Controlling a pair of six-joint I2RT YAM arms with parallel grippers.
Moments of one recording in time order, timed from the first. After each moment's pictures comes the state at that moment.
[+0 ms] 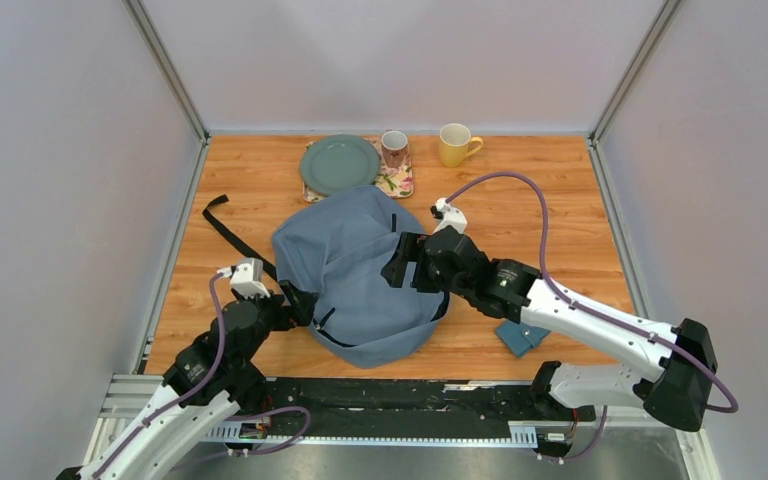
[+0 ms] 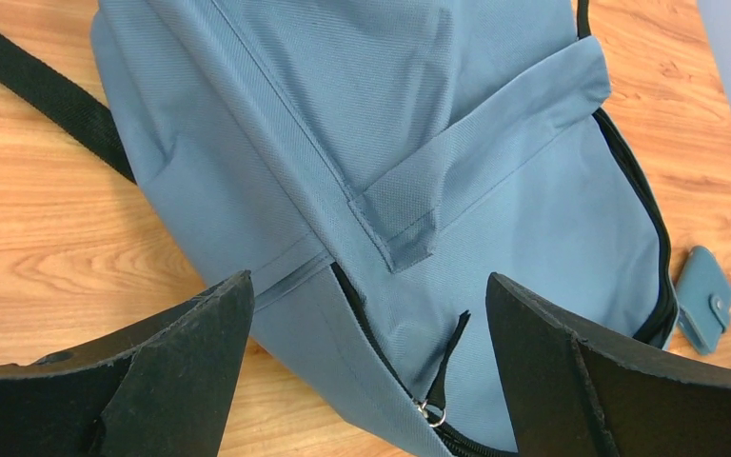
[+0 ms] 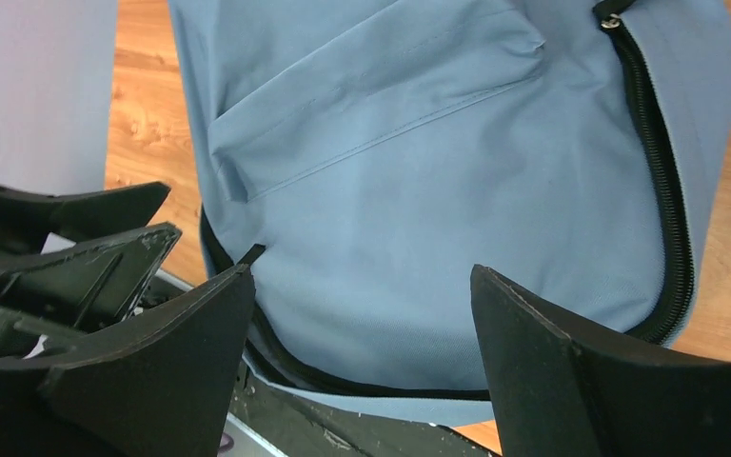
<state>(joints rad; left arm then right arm) -0.71 0.15 0.35 -0.58 -0.34 -0.64 0.99 1.19 0.98 -0.42 0.24 0.90</state>
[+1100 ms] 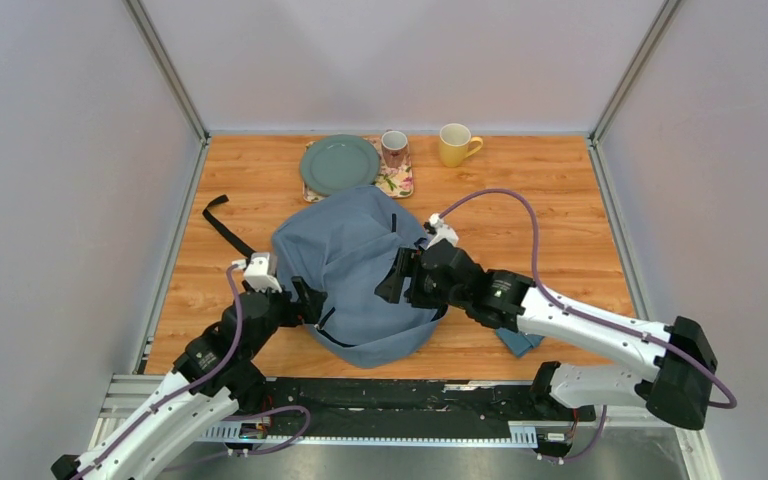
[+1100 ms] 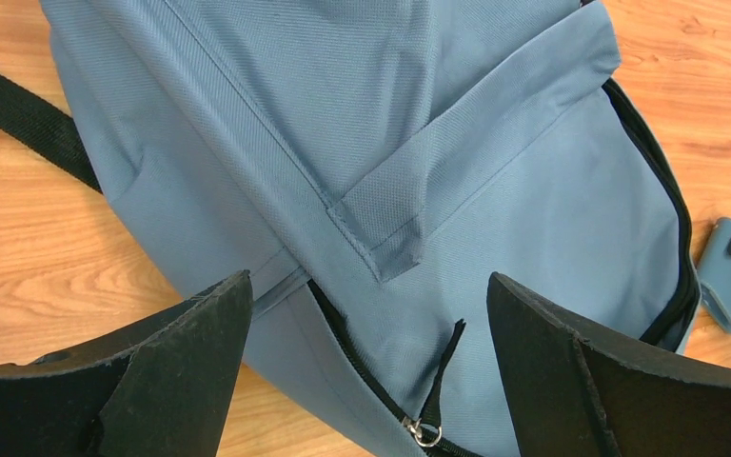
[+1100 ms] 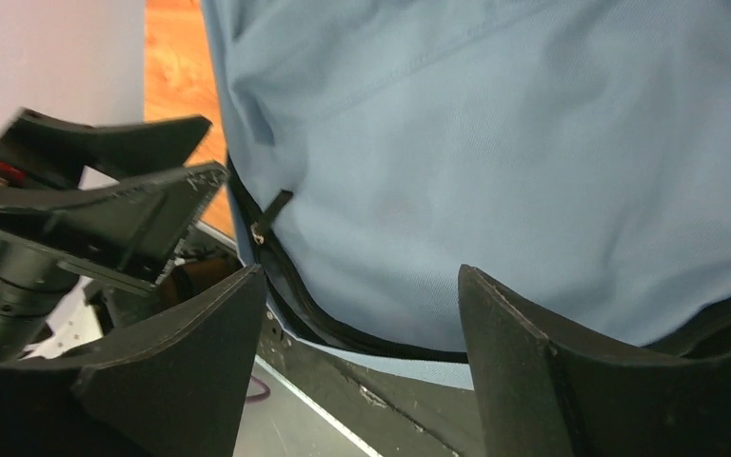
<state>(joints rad) -0.71 0.28 0.34 -0.48 -0.30 -0.59 1.01 1.15 0.89 -0.34 0.13 0.98</state>
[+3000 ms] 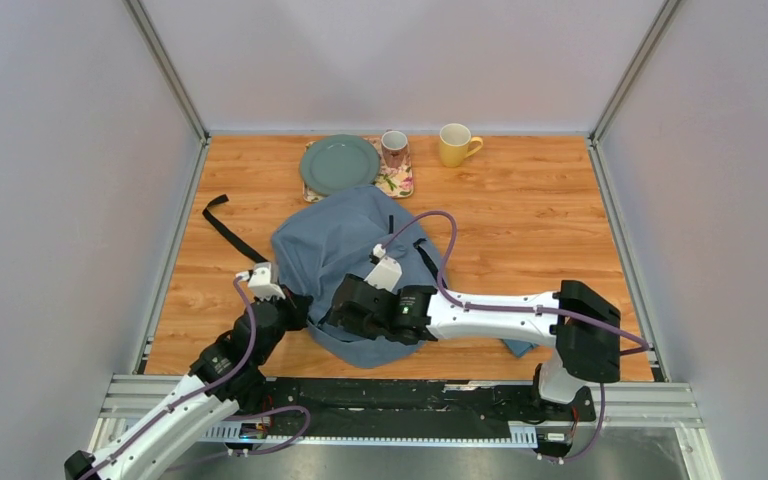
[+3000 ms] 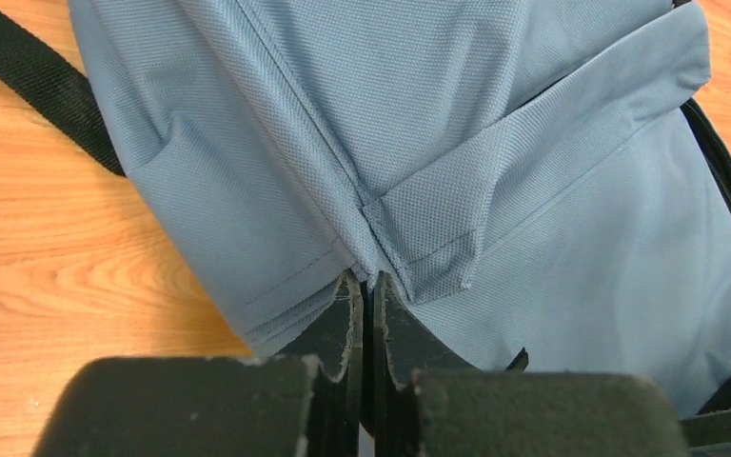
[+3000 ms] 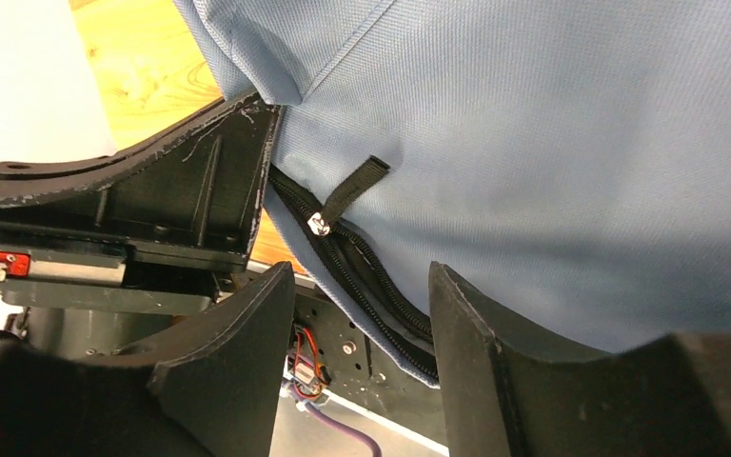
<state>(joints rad) -0.71 0.25 0.15 -0.32 -0.38 -0.65 1.31 1.64 1.20 -0.43 0.36 1.46</state>
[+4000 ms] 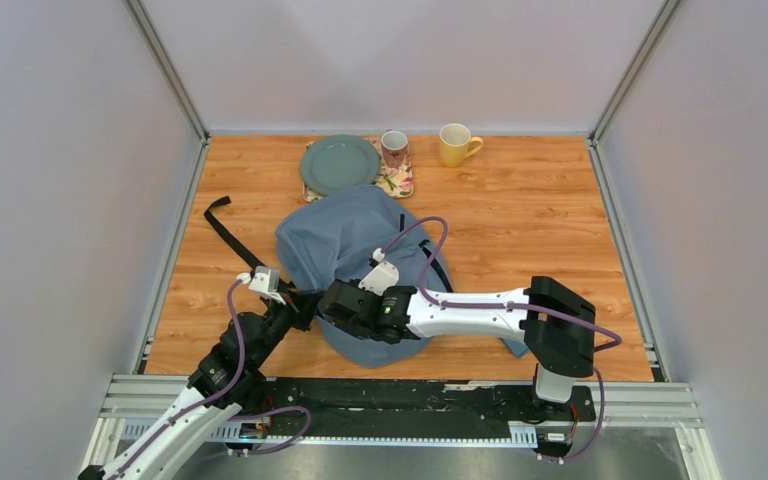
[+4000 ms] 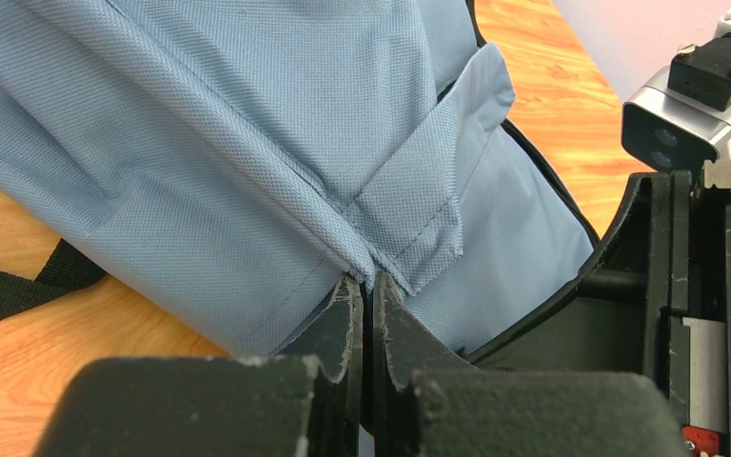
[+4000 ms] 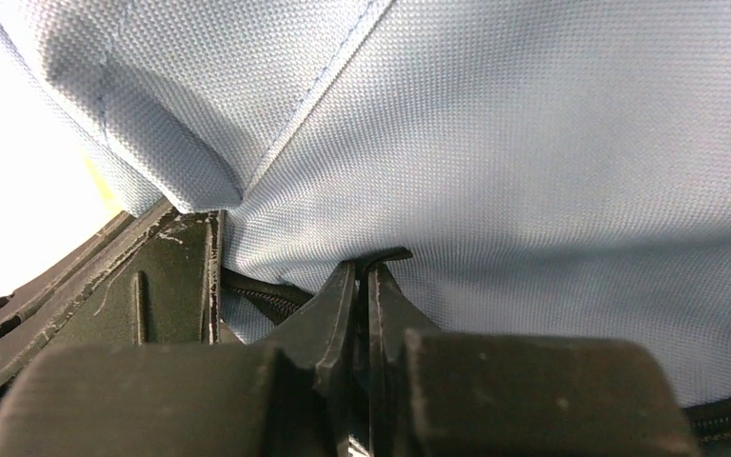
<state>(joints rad) -0.70 0.02 0.05 -0.15 -0.18 -0.52 1.30 1.77 1.26 -0.44 0.41 1.60</state>
